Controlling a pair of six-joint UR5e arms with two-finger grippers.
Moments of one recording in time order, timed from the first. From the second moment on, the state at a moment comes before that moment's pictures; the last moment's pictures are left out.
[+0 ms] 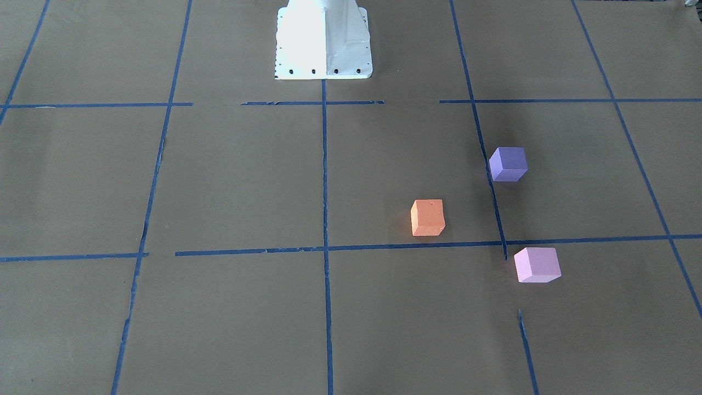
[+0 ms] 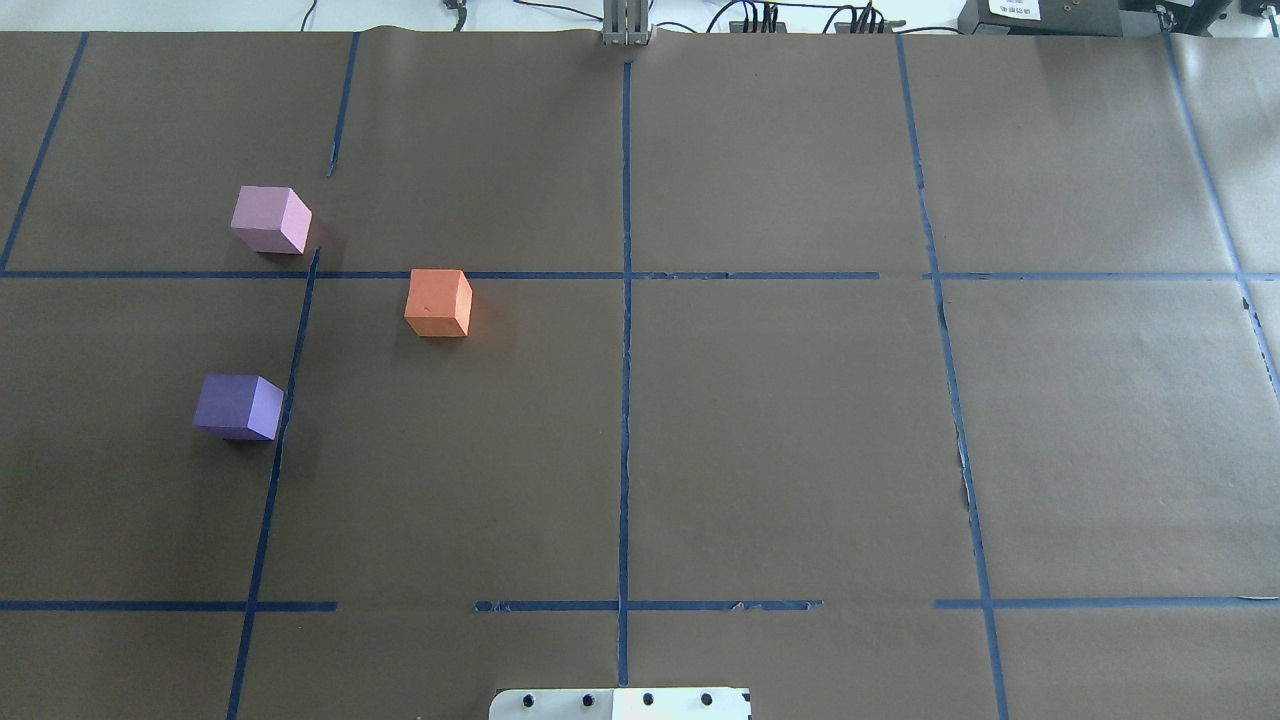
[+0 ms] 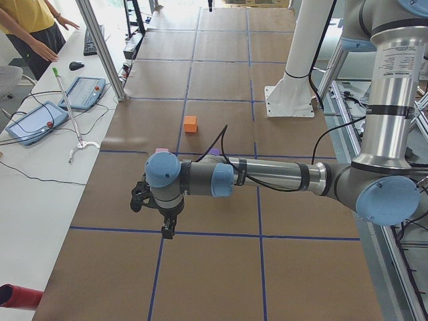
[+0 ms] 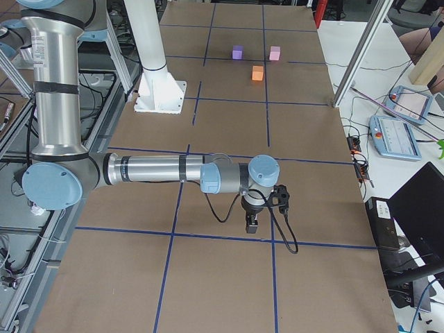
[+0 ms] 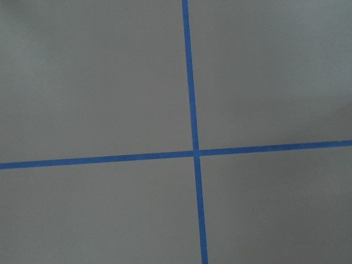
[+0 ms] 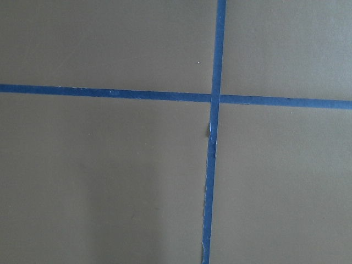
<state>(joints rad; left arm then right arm) -1.64 -1.62 -1.59 -1.53 -2.37 0.10 1.48 -1.59 1.63 -1.57 2.36 0.05</state>
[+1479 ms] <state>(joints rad) -1.23 -1.92 -1.66 -1.64 -2.37 -0.38 1.48 -1.59 1.63 -1.57 2.36 0.05</state>
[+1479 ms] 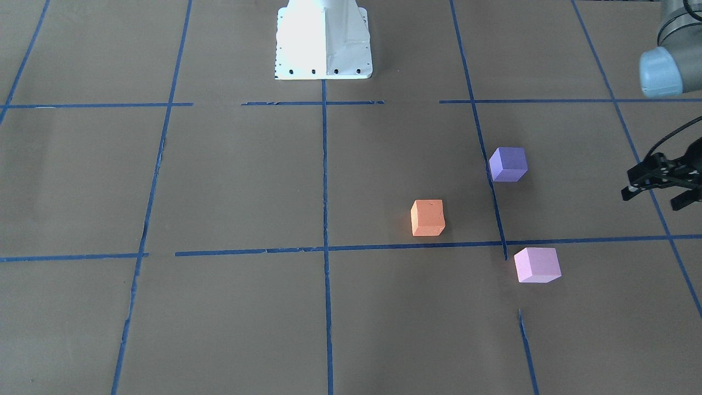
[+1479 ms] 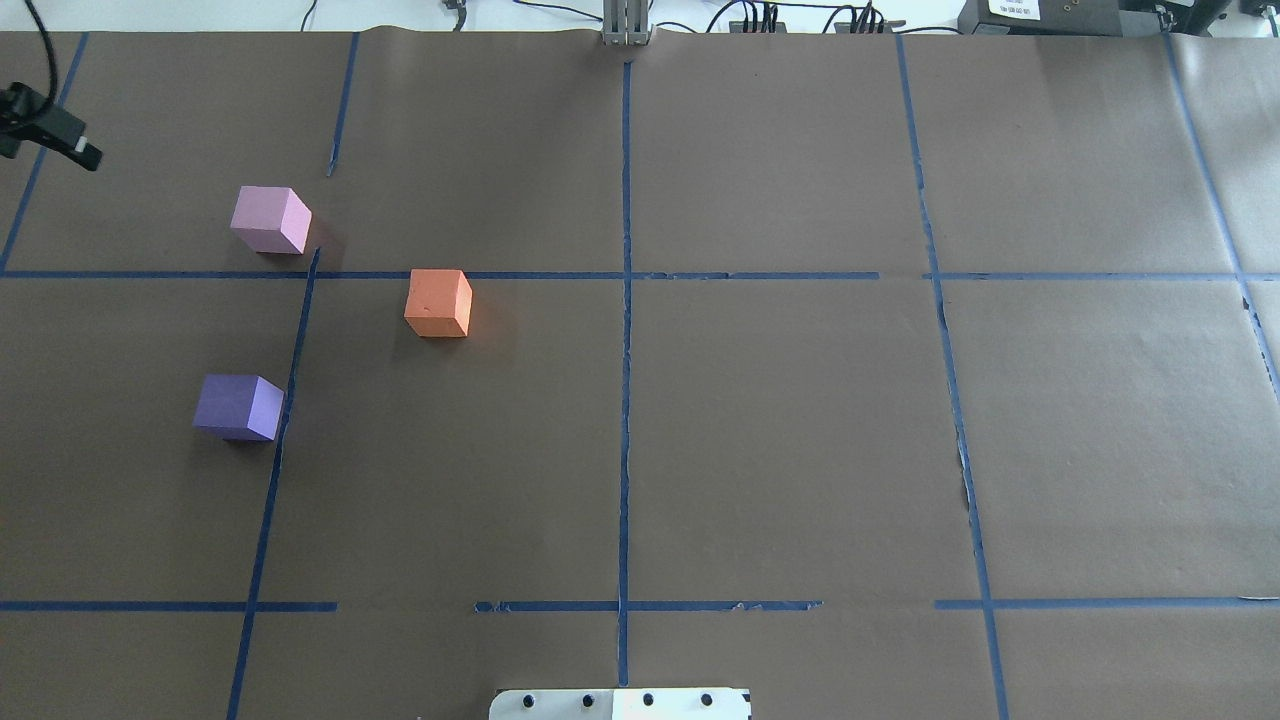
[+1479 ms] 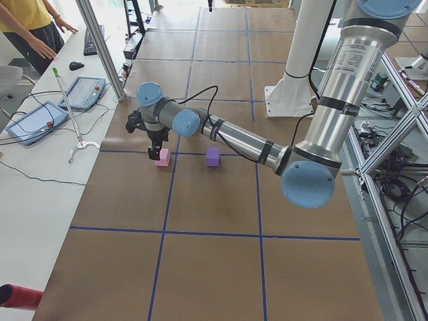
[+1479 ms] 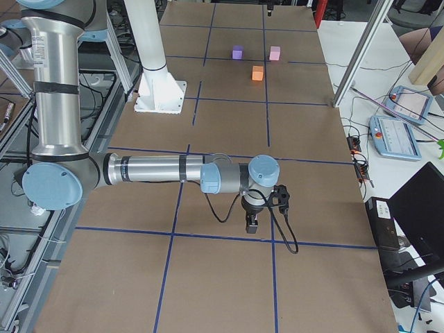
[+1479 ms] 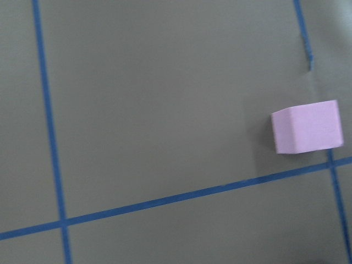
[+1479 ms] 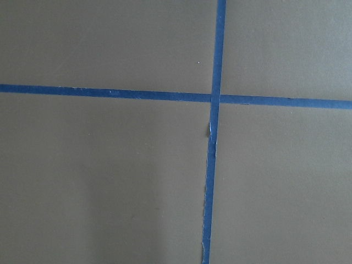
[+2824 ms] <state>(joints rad) -0.84 -2.14 -1.56 -1.78 -2.15 -0.83 1.48 -1.59 1.63 -1.57 2.36 0.05</state>
